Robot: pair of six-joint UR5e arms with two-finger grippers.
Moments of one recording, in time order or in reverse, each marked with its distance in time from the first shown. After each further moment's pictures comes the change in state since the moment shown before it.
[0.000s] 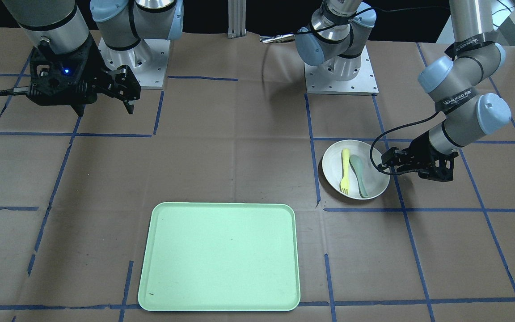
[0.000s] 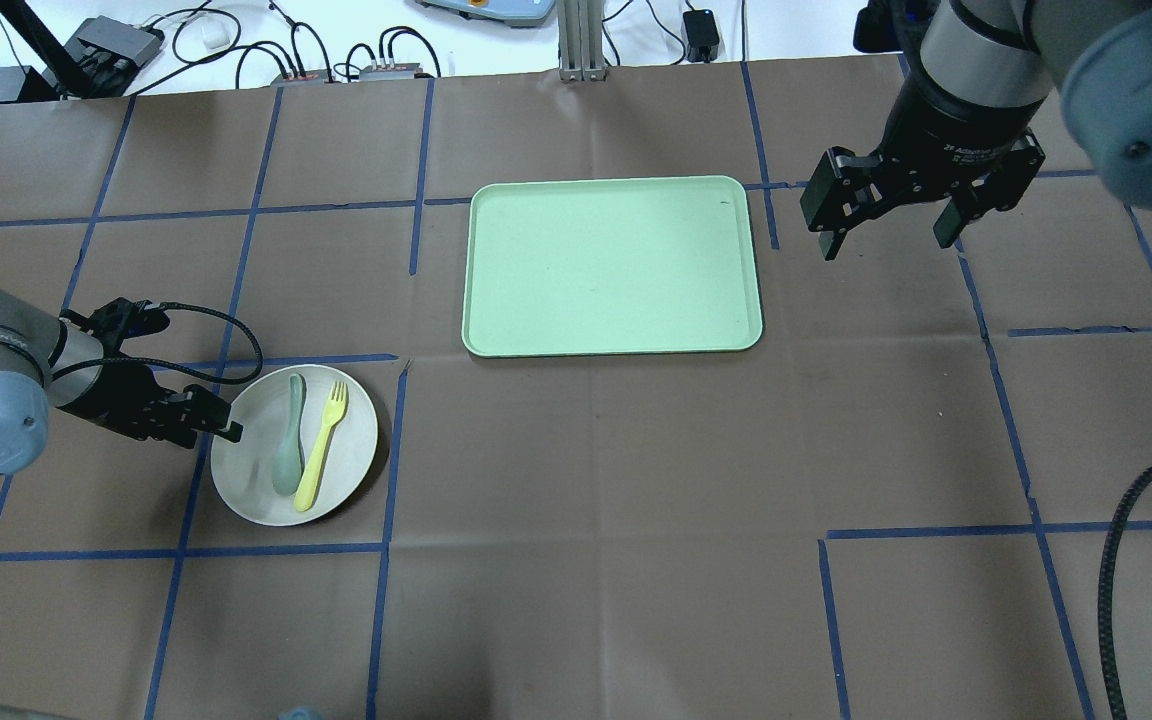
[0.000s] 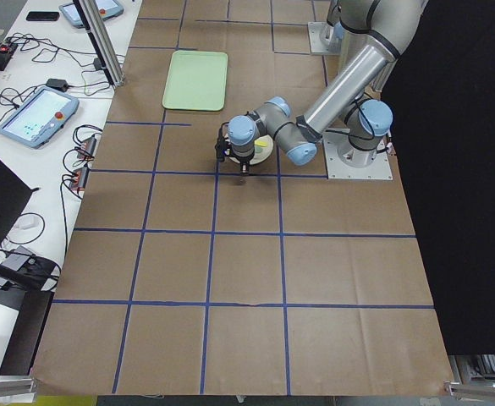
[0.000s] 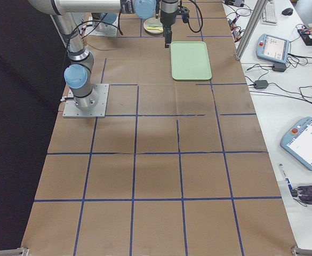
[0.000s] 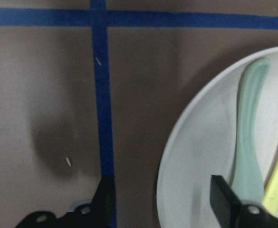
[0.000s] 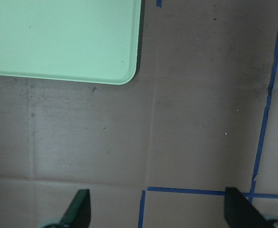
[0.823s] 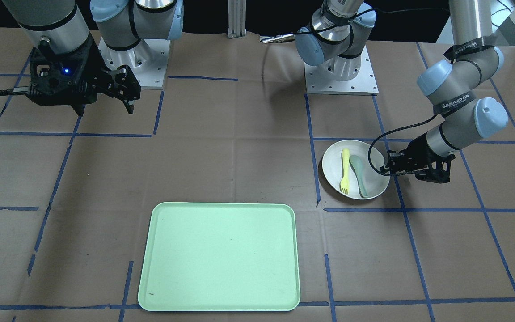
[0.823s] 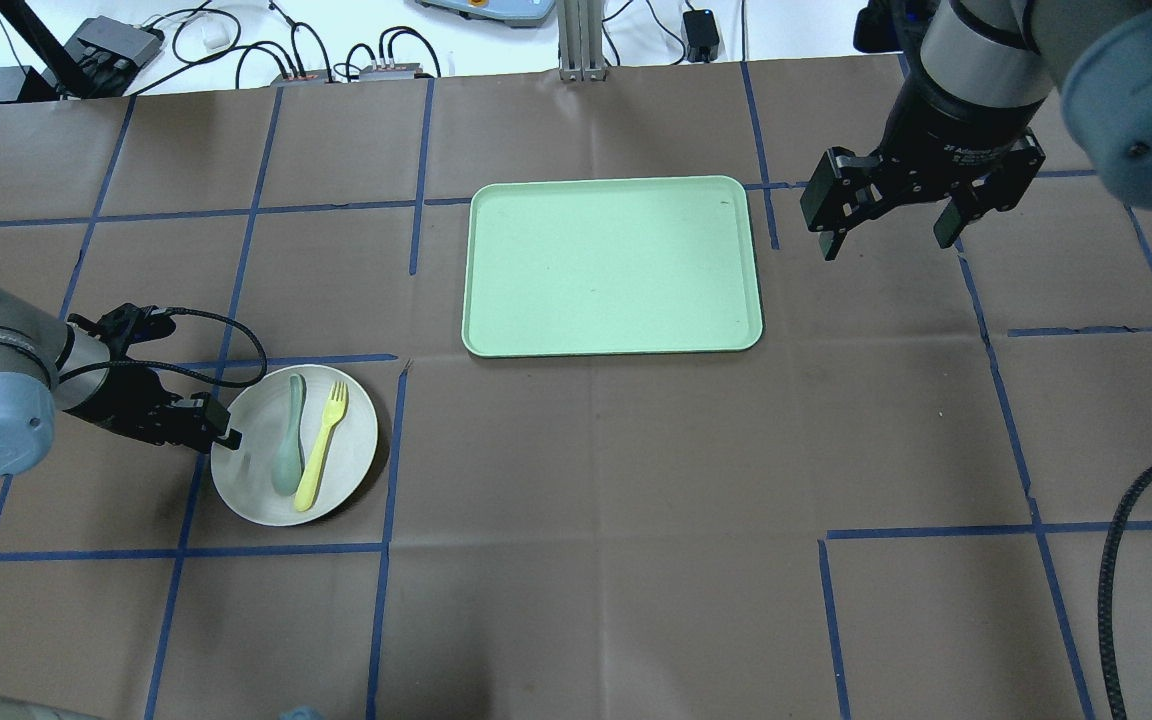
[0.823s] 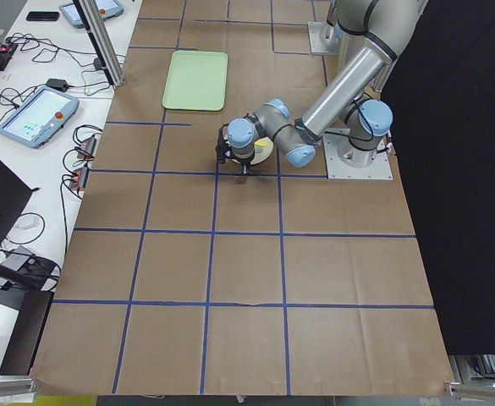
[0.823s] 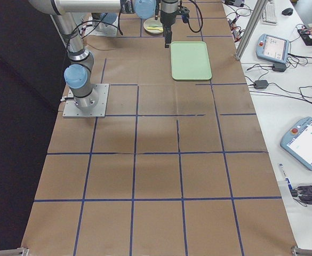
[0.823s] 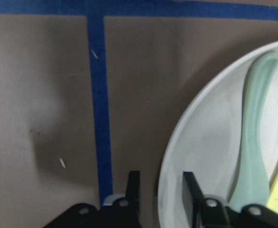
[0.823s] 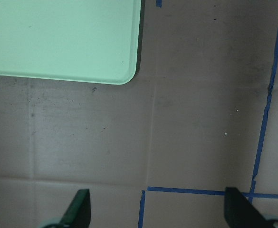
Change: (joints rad) left arm -0.001 -0.018 -0.001 -0.002 0.002 0.001; right arm 0.000 0.000 0.000 0.000 0.000 0.000
